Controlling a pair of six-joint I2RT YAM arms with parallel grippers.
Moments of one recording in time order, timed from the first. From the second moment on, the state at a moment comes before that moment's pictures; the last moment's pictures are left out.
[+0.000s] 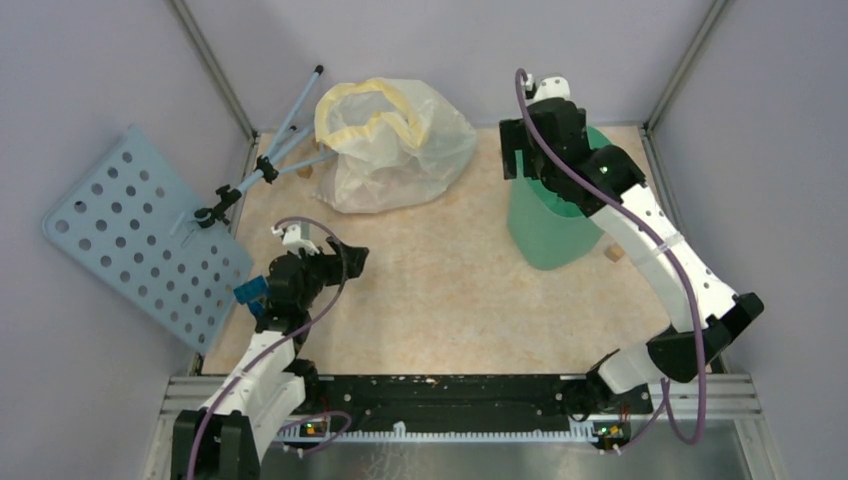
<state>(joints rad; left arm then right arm) -0.09 0.81 0.22 0.32 0.24 -0.55 0.62 1.46 1.77 -0.89 0.56 0.18</state>
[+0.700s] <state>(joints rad) 0.13 1.24 0.81 0.17 0.16 -0.69 0.70 2.02 2.24 -0.72 0.32 0.05</state>
